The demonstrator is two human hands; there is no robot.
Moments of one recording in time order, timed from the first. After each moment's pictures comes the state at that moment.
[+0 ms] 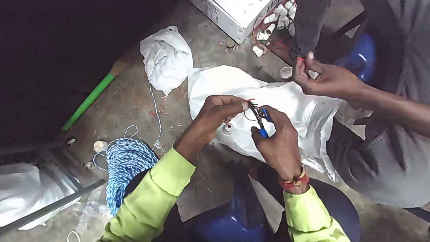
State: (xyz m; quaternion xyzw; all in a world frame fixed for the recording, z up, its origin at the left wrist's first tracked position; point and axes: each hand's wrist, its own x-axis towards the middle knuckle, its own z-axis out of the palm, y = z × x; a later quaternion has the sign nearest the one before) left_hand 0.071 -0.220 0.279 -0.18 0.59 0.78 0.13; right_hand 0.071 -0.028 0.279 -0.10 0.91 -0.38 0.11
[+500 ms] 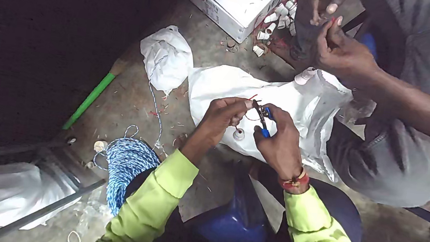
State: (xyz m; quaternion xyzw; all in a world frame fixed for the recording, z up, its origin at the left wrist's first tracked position) left_hand 0.094 -0.213 0.288 -0.17 0.55 0.81 0.15; right_hand 0.072 -0.029 0.279 -0.10 0.91 -0.38 0.09
